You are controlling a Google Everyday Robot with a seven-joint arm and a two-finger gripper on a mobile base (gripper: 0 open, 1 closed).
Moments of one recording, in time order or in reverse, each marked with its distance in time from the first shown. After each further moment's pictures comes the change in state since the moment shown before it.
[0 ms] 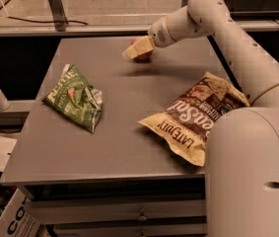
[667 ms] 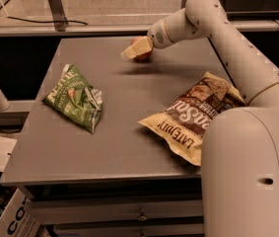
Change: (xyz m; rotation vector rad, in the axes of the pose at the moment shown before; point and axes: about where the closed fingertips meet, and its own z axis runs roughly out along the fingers) arm 0.003 -0.006 0.008 0.006 -0.002 0.032
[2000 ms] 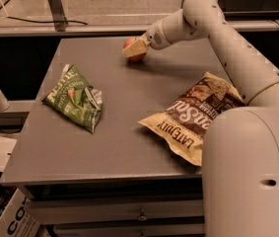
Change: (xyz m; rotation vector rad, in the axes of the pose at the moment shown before) arm -0.001 0.006 0.003 -0.006 -0.001 -0.013
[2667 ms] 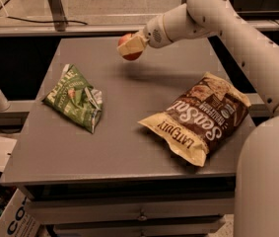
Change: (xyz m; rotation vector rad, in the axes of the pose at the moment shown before) arm -0.026 0.057 -0.027 -0.036 -0.051 -0.021
